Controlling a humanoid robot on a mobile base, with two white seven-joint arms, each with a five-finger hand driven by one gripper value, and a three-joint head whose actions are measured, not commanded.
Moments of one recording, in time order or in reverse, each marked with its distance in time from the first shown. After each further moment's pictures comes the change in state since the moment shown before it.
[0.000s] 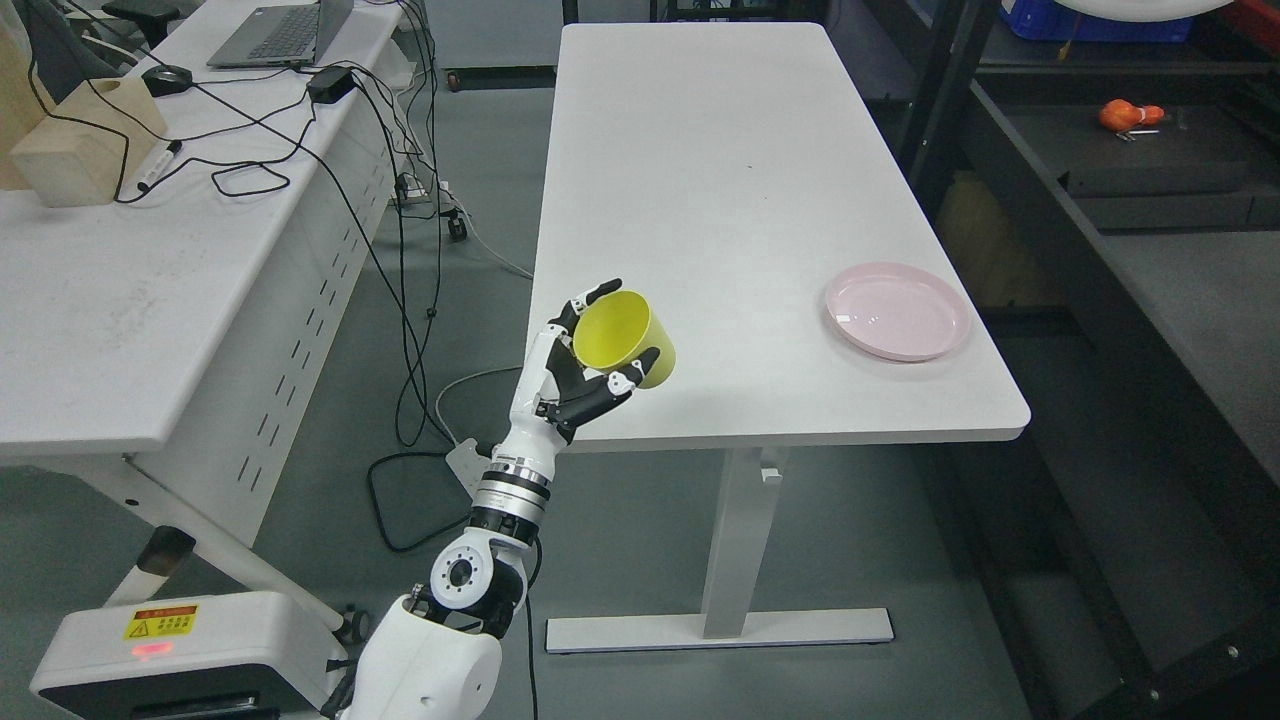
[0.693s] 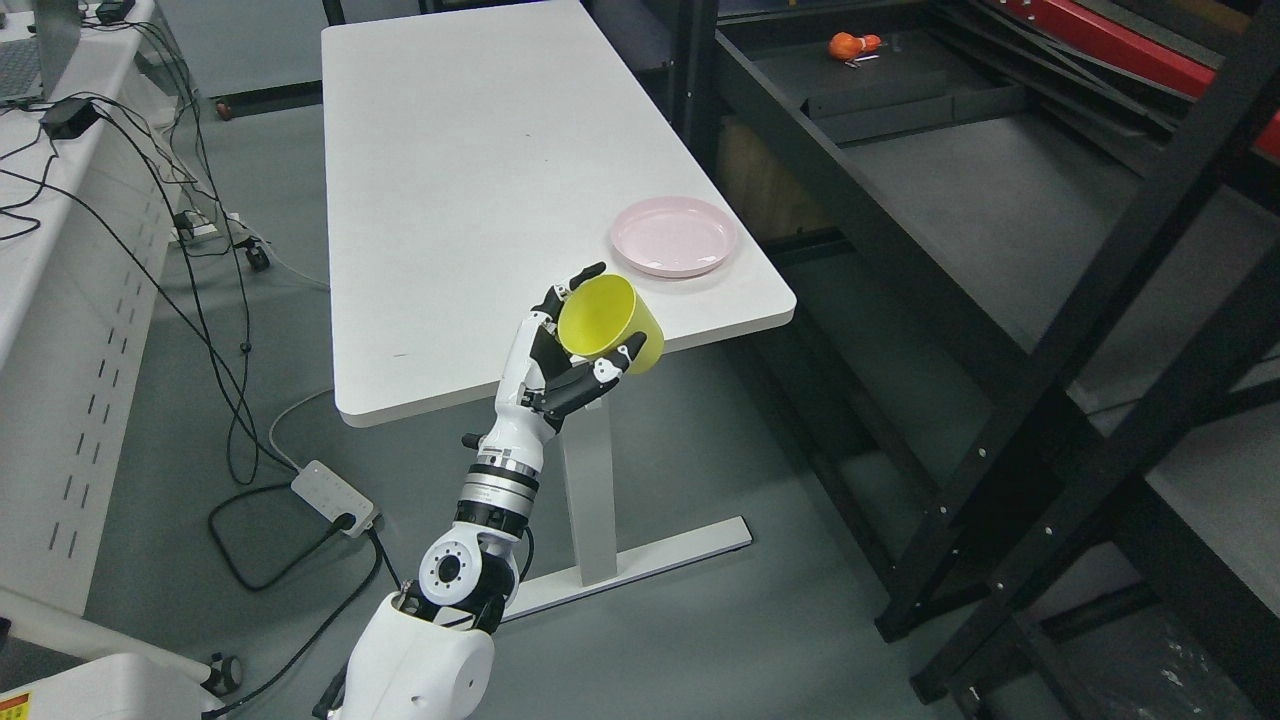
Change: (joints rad) left arm 0.011 0.000 0.031 -0.043 -0.009 0.006 0.000; right arm 0.000 0.000 0.000 0.000 0.000 0.000 0.000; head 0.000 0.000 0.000
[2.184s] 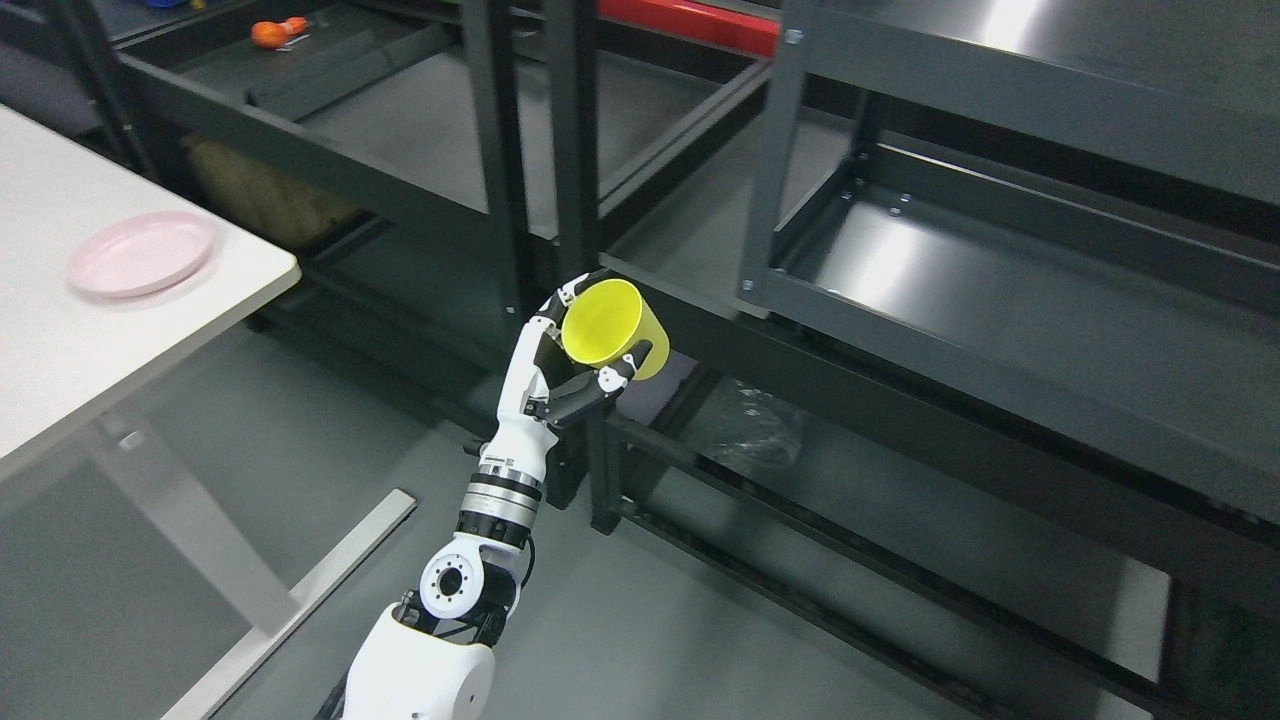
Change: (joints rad) left arm 0.027 0.000 -0.014 -0.044 -0.028 0.001 0.006; right arm 0.000 0.000 0.000 0.000 0.000 0.000 -0.001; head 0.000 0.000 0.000
